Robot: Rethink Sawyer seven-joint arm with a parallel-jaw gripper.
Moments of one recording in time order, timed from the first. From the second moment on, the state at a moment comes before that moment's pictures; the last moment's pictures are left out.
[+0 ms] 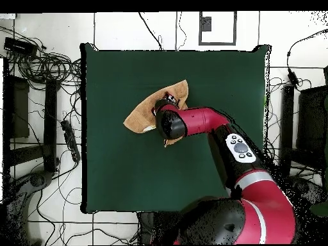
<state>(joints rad) -0.44 -0.32 0.43 1.44 -0.58 0.18 1.08</state>
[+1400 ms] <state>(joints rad) -0.37 -0.26 0.33 1.45 -0.29 -0.10 1.10</state>
